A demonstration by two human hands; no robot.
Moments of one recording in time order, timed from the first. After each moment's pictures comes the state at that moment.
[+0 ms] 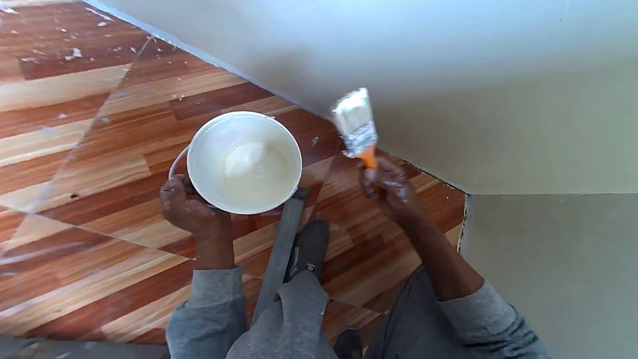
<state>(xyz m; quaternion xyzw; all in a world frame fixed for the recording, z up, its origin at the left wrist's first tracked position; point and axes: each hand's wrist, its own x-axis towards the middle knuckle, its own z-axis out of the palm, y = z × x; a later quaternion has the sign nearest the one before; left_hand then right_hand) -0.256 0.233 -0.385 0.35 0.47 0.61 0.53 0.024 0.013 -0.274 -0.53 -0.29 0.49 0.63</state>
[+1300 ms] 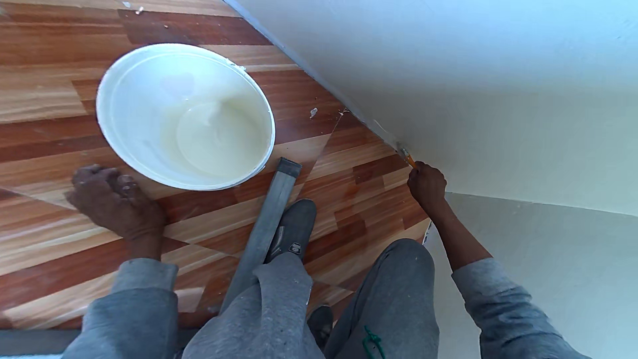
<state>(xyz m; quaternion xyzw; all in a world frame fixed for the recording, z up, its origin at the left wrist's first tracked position) -0.417 0.223 -0.516 0.72 0.64 0.20 0.19 0.125 -0.059 -0.319 -0.93 -0.27 0.14 -0.19</state>
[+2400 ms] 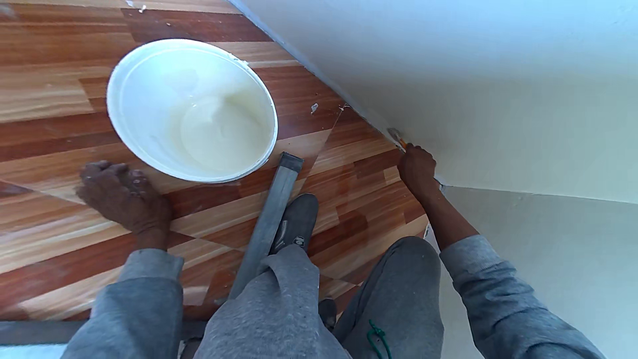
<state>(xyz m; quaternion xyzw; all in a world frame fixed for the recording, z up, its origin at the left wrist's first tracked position) -0.412 0.227 -0.507 0.72 0.64 0.21 0.18 0.103 -0.017 -0.324 -0.93 -0.29 0.12 -0.22</state>
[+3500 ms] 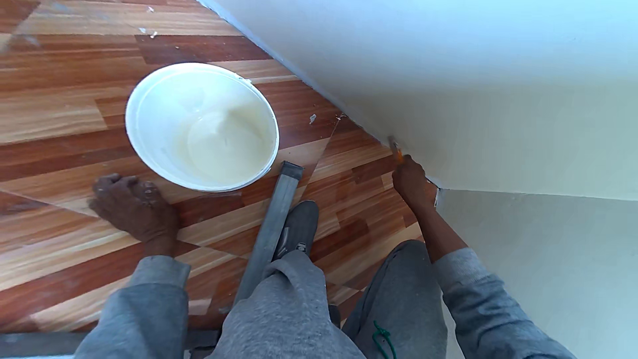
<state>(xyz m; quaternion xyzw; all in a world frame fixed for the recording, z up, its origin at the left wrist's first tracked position) -0.406 0.229 -0.504 0.72 0.65 0.20 0.17 0.084 -0.031 -0.324 -0.96 -0.23 0.15 -0.09</state>
